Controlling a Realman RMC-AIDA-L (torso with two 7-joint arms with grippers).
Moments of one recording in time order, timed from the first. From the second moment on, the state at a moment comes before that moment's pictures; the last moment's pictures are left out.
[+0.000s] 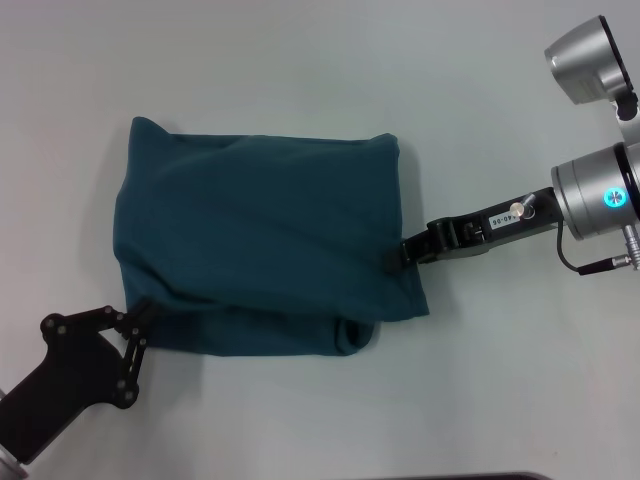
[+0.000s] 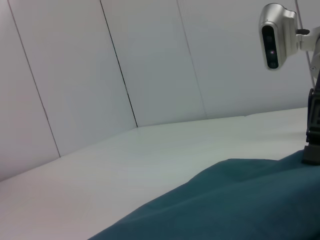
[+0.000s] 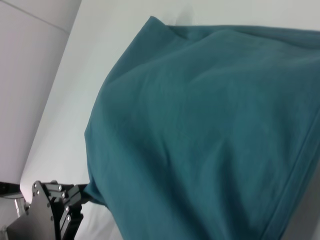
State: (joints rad) left arm -0.09 -2.17 -2.85 -0.22 -1.19 1.58 -0.12; right arm 0.70 2.06 -0.81 -0.50 -2.30 -1.50 2.27
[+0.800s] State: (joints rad) left arm -0.05 -2.17 -2.88 -0.22 -1.22 1.61 -0.12; right arm 0.69 2.05 -0.80 -0.50 -2.29 -1.47 2.28
